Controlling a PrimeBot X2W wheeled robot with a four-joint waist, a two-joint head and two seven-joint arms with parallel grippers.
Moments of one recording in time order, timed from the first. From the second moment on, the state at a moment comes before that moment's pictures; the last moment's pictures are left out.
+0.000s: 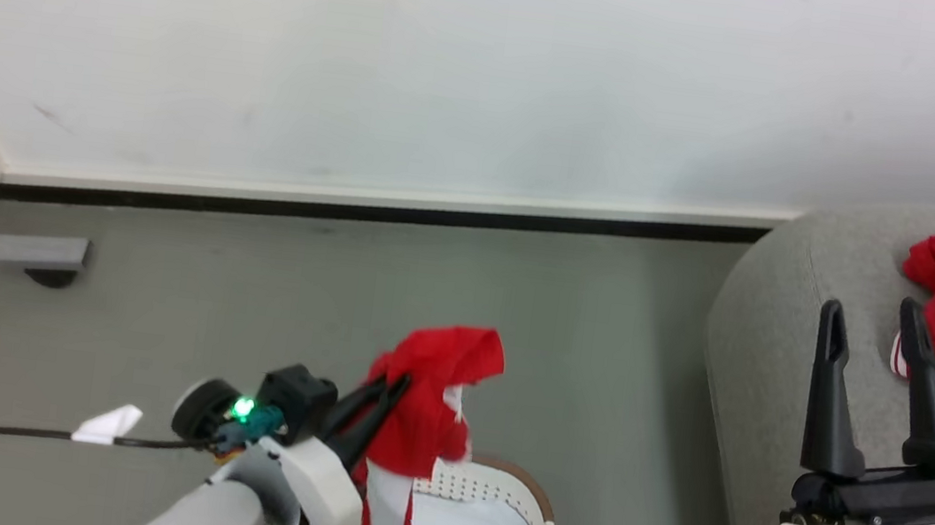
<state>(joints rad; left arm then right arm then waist) -0.53 0.30 -0.84 0.56 -0.51 -0.02 -0.26 -0.19 -0.05 0.07 -0.07 0.31 0.13 -0.26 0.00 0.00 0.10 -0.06</state>
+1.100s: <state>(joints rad) -0.62 0.43 -0.69 -0.01 -0.54 0.16 -0.10 -0.12 -0.05 0.32 0.03 0.32 0.13 -0.26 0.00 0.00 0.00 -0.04</state>
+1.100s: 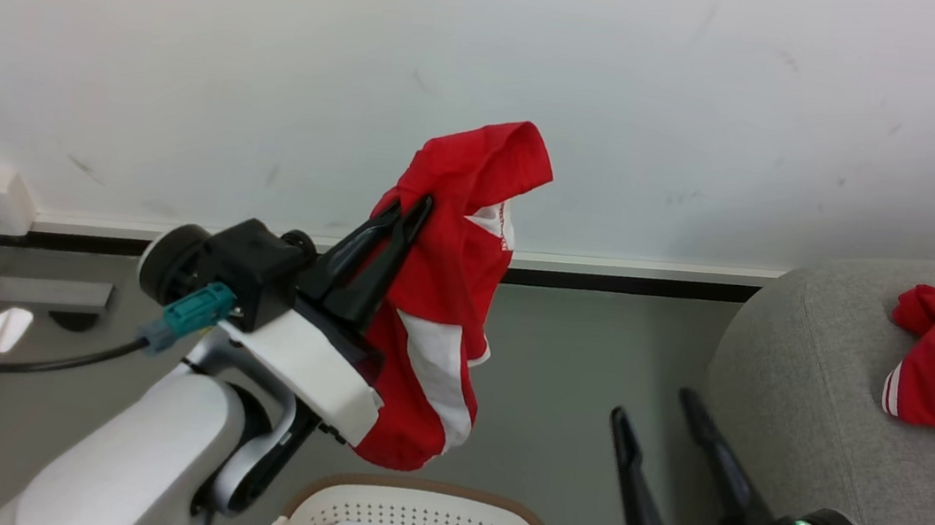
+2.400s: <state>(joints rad) -0.58 0.28 -0.86 0.00 -0.56 0.11 -0.09 -0.29 -0.05 0.65 0.40 0.44 0.13 -0.26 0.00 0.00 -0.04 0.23</state>
